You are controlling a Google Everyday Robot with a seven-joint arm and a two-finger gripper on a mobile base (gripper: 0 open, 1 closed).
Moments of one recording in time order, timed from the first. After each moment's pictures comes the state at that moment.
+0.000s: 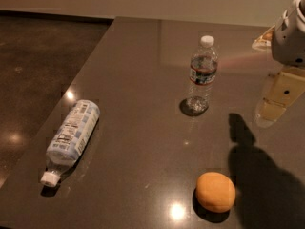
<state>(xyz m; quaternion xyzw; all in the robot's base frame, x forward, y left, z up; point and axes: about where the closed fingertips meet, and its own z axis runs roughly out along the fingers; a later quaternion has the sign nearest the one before) 0.438 -0.217 0.976 -0.60 0.78 -0.03 0.16</state>
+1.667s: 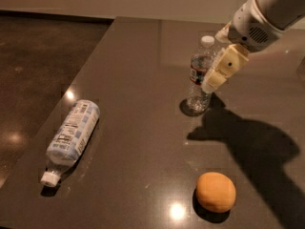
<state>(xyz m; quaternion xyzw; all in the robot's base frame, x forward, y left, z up) 0.534 -0.157 0.962 -0.55 0.79 0.10 0.26</state>
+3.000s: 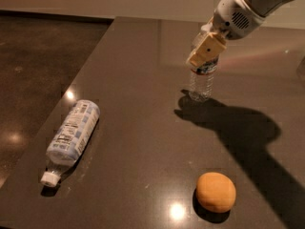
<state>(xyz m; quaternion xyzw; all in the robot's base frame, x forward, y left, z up) 0.566 -0.129 0.971 -0.54 0.79 0.13 0.27</state>
